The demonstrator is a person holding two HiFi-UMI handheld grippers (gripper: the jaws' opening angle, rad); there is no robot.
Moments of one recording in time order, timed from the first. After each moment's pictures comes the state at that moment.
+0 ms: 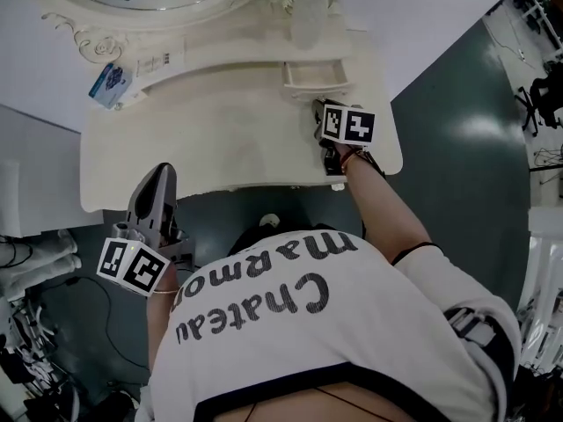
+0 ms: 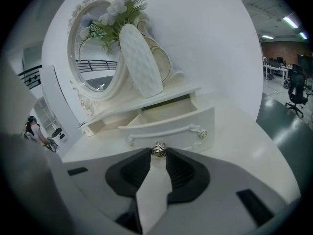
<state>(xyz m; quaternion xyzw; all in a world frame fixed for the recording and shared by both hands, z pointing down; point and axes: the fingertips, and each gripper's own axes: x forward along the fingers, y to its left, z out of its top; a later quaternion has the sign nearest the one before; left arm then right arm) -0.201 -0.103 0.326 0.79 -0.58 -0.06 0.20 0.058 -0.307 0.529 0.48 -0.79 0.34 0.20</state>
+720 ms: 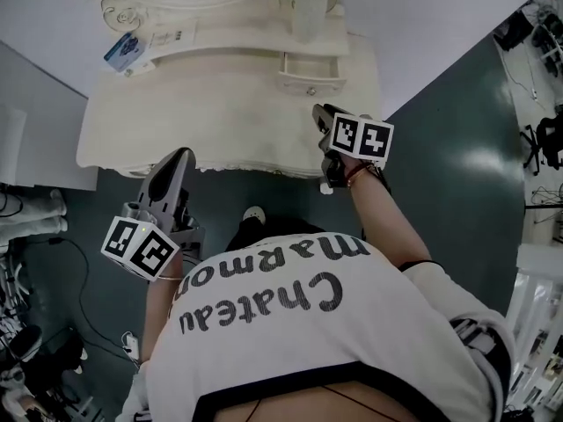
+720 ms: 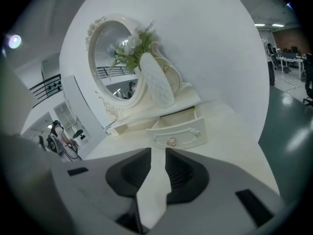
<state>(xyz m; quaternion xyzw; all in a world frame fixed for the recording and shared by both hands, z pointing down) -0.113 -0.059 0.315 0.78 -0.59 -0.08 0.19 0.086 -0.249 0.474 0.40 -0.84 0.34 0.16</state>
